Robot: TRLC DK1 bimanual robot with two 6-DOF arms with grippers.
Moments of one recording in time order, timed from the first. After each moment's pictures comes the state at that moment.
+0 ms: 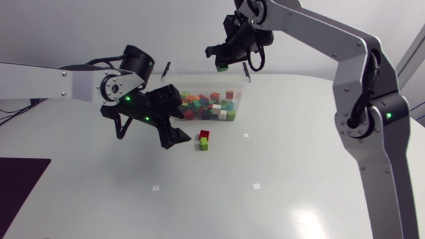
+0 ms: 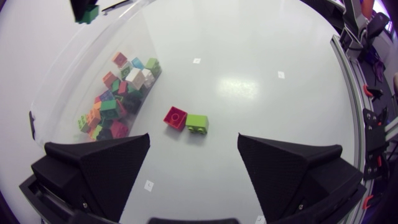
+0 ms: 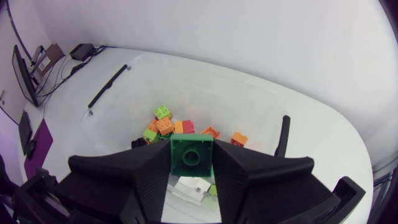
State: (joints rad) left arm -0.37 1.77 1.19 -0.40 0.40 0.84; right arm 0.39 2.41 2.47 -0.83 -0.10 0.04
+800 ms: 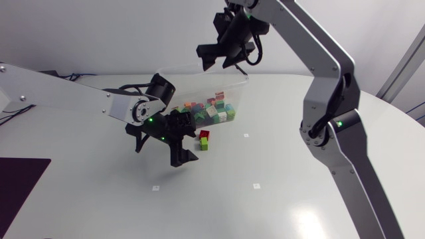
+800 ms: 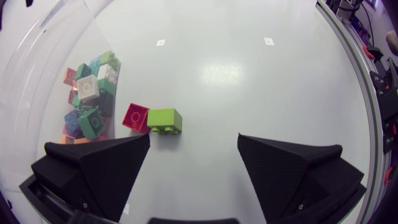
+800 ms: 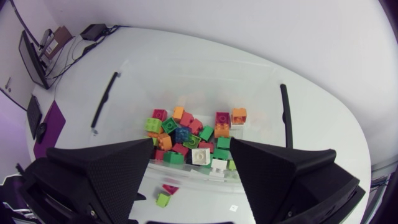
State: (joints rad) left arm -0.43 1.94 1.17 -0.31 0.40 0.98; right arm 0.45 2.60 2.98 -1.29 -0.12 0.04
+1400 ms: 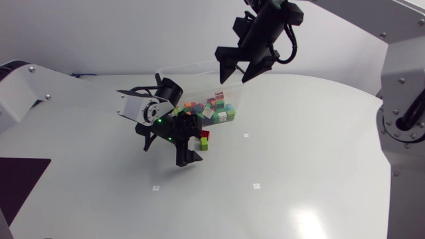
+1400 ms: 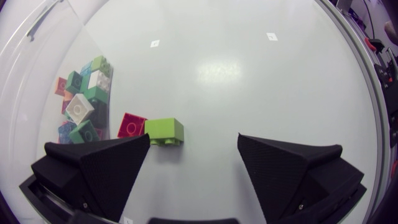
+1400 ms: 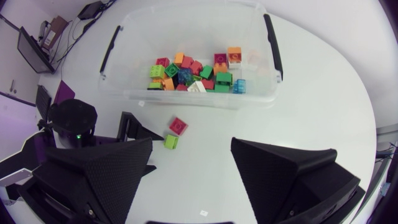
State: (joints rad) left arm -0.45 2.03 1.23 -0.30 0.40 1.02; right arm 0.41 2.21 2.34 -1.30 -0.19 0.07
